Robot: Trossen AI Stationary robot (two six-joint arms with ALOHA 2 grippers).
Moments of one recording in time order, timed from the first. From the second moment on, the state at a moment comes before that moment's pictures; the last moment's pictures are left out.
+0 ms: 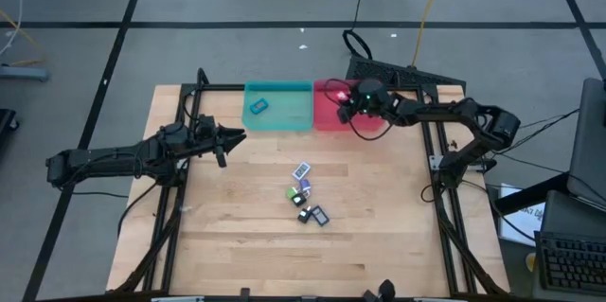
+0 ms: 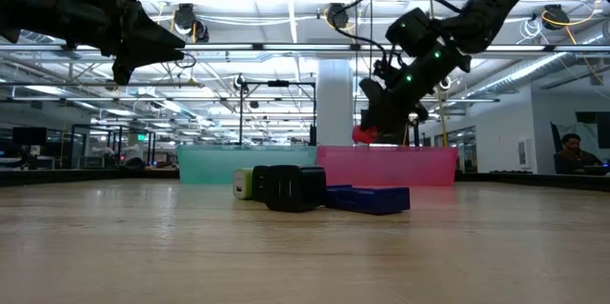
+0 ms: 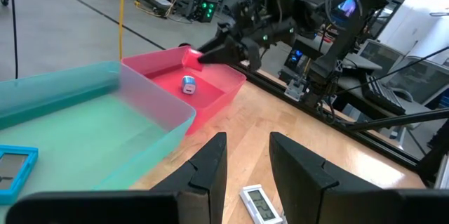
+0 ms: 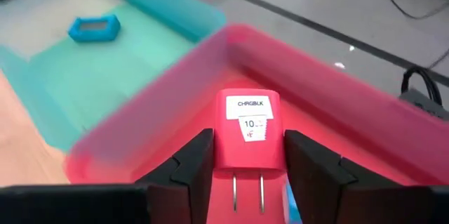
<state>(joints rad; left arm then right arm) 0.22 0.46 0.22 0.14 -0.10 -0.40 -0.59 1.54 0.78 0.20 0.13 0.22</state>
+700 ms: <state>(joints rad) 0.22 0.46 0.22 0.14 -0.10 -0.40 -0.59 1.54 0.94 -0.01 0.13 0.17</state>
